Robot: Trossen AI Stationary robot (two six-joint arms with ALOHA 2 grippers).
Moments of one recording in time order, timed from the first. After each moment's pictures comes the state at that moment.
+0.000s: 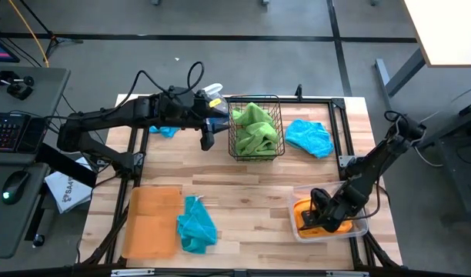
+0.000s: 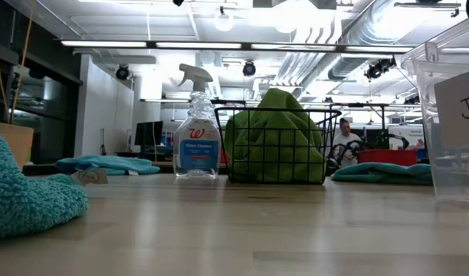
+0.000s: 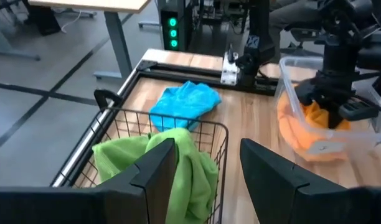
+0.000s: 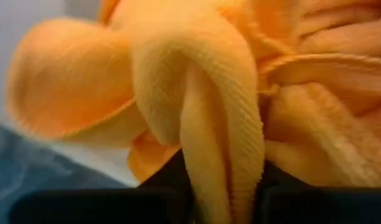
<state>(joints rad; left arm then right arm) 0.13 1.35 1.48 -0.57 -0.10 -0.02 0.84 1.26 0.69 -0.59 -0.01 2.13</state>
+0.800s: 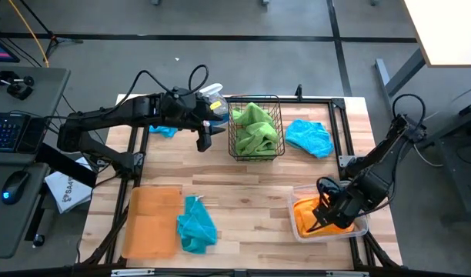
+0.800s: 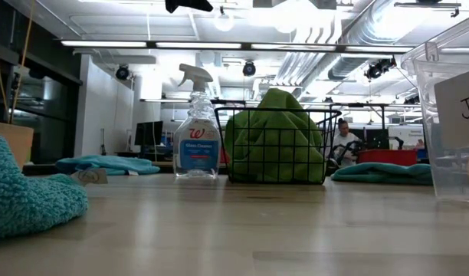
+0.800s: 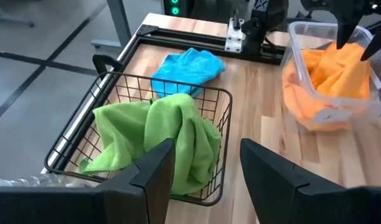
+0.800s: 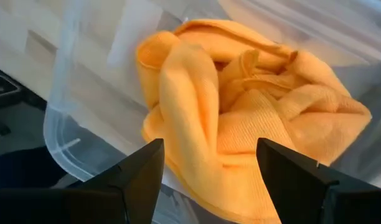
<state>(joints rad) 0.15 1.35 1.48 -0.71 -0.09 -0.04 0.82 1.26 1.19 -1.27 0.05 1.81</state>
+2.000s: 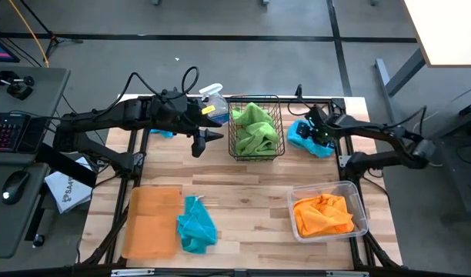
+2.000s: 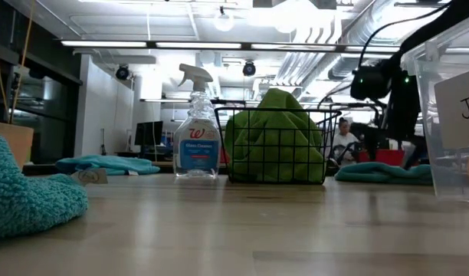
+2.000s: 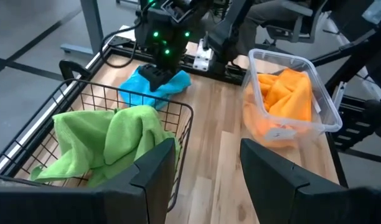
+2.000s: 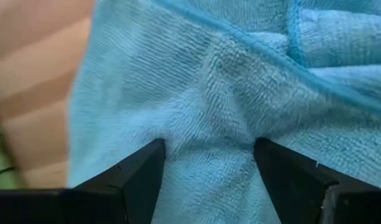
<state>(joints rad) 0.08 1.31 1.48 -0.68 -0.04 -0.17 -0.77 1.23 0.51 -0.54 0.05 1.11</state>
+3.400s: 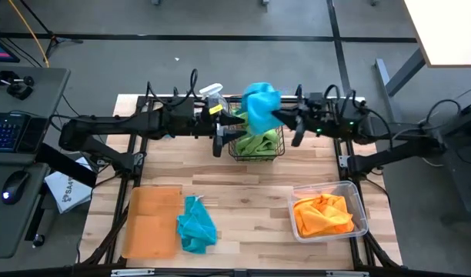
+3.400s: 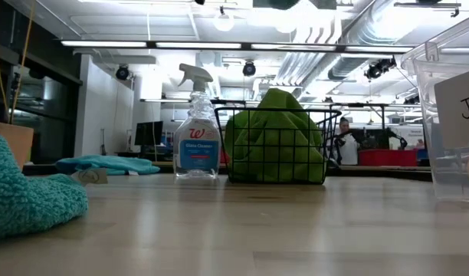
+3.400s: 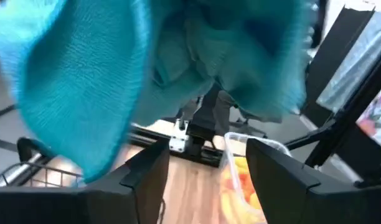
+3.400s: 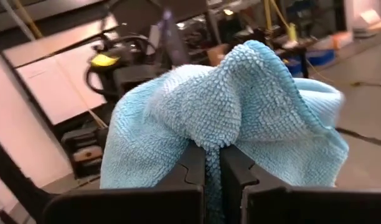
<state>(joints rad) 0.07 1.38 1.30 -0.05 -0.03 -0.23 -0.01 1.07 1.15 -0.04 0.29 0.32</state>
